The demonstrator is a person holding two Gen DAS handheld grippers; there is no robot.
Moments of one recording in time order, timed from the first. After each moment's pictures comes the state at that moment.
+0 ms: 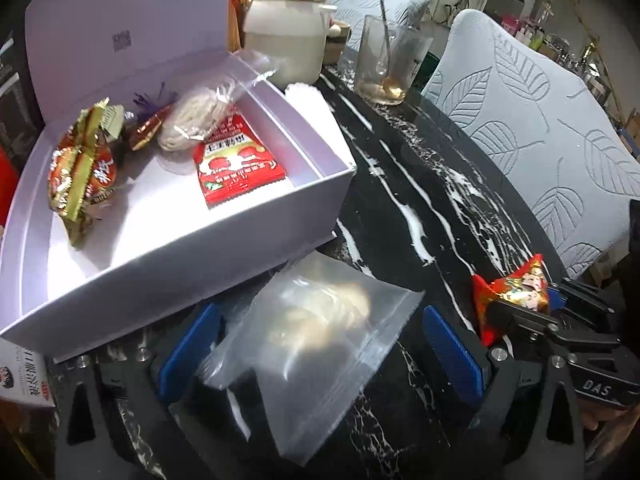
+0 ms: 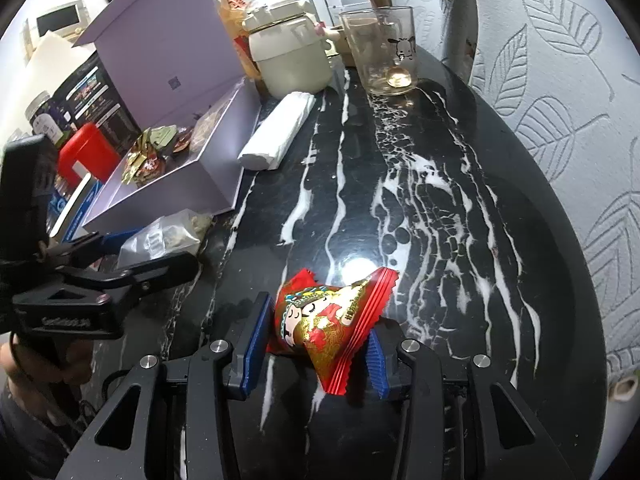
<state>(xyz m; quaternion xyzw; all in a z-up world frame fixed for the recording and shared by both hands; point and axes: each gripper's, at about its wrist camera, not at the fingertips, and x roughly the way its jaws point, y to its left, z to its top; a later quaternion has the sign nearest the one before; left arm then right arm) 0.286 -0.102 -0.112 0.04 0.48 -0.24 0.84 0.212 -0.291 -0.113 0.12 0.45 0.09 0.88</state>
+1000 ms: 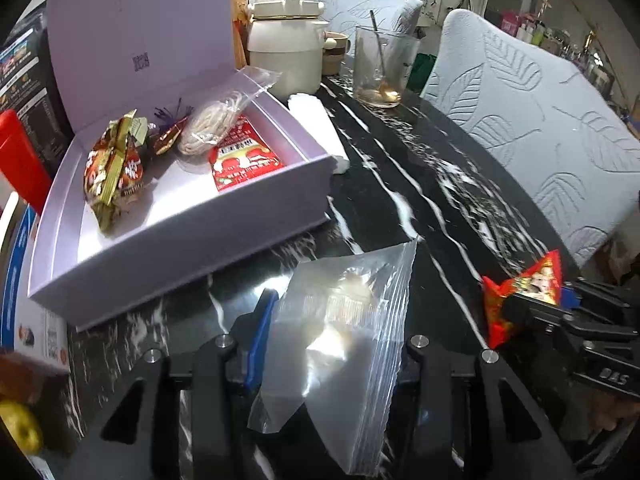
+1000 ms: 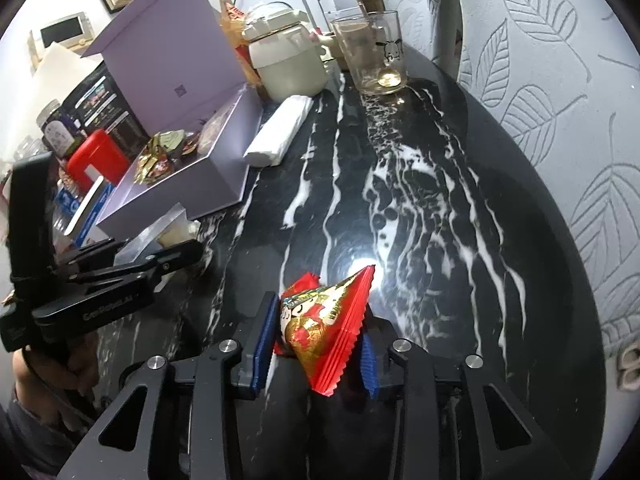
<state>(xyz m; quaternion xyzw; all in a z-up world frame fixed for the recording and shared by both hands) 0.245 -0.106 -0.098 0.06 0.45 -0.21 0.86 0.184 -0.296 -0.107 0.14 0.44 0.09 0.88</state>
